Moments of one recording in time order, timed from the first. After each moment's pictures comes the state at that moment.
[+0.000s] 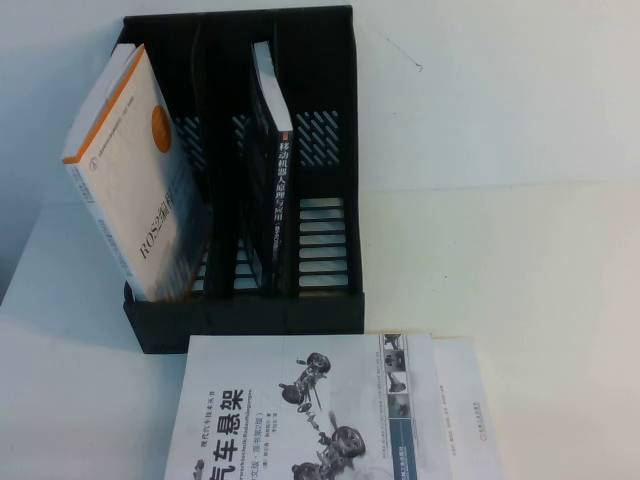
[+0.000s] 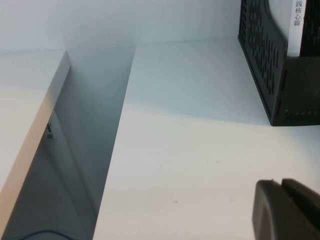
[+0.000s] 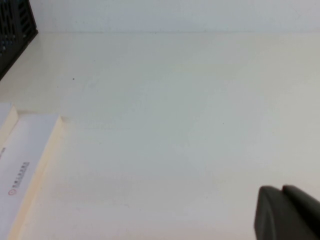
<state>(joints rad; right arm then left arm) 0.05 -0.01 0.03 0.00 0.43 0.02 -0.04 -0.01 0.02 0.08 0.39 -0.09</state>
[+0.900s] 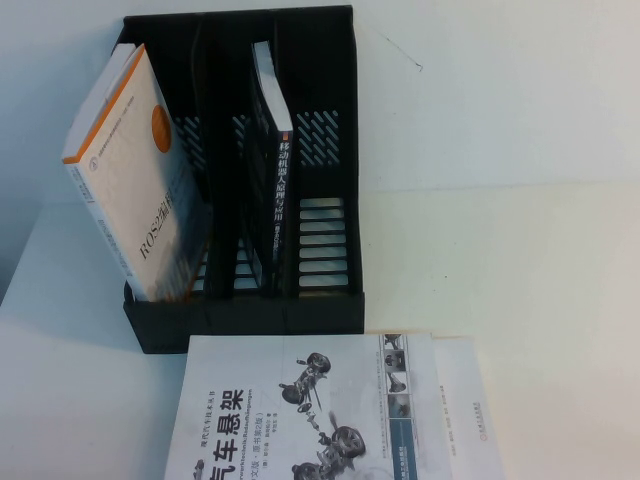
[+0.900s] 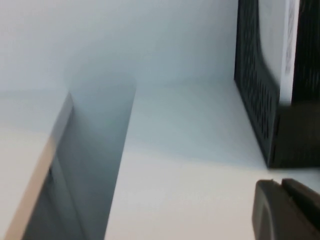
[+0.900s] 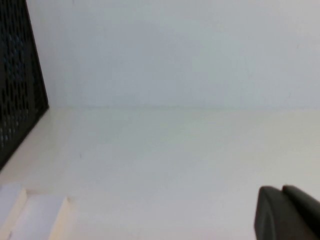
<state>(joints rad) 0.05 -0.01 0.03 0.00 0.23 0.02 -0.04 -0.01 0.03 0.08 0.29 -0.09</state>
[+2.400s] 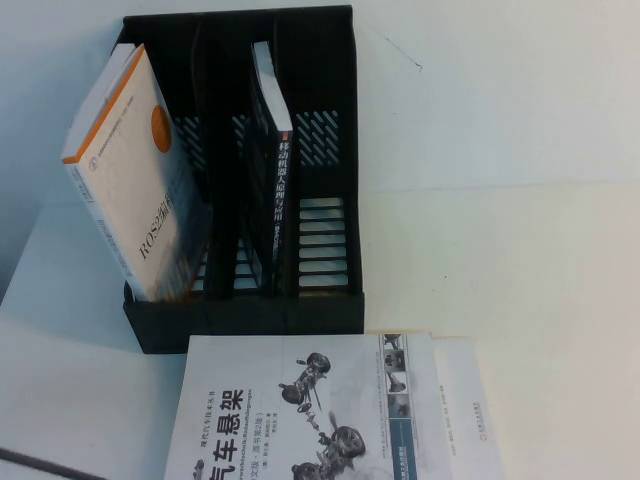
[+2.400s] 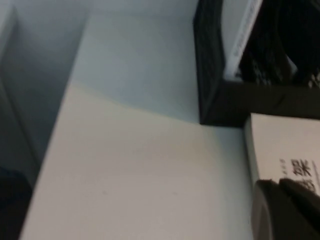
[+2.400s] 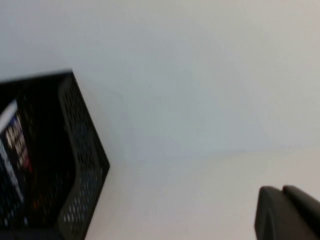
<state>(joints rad) 0.05 0.32 -0.66 0.13 0.60 0.09 -0.04 0.40 -0.47 -0.13 0.69 -0.07</state>
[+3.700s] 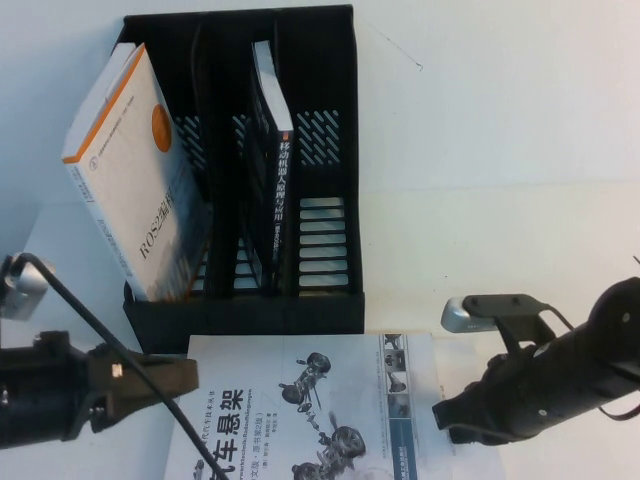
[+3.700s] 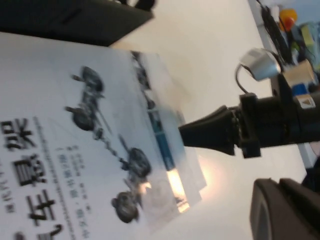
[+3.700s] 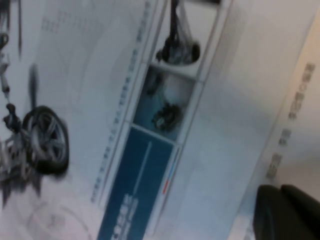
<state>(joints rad) 0.47 1.75 -0.79 0.78 0.45 -0.47 0.08 1.18 -0.53 -1.36 1.12 0.96</state>
